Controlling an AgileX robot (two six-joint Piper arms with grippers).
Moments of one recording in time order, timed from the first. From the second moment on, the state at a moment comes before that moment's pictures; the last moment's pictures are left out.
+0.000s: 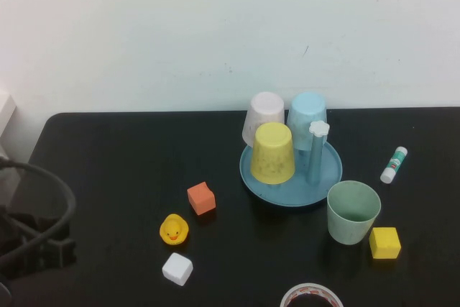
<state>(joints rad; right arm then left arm) -0.01 1.29 -0.67 0.52 0.56 -0.62 -0.06 0.93 -0.60 -0.62 0.51 0.44</state>
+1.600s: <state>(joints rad) 0.18 1.98 -1.14 0.85 0.46 -1.13 -0.06 0.41 -0.60 -1.63 0.63 1.38</state>
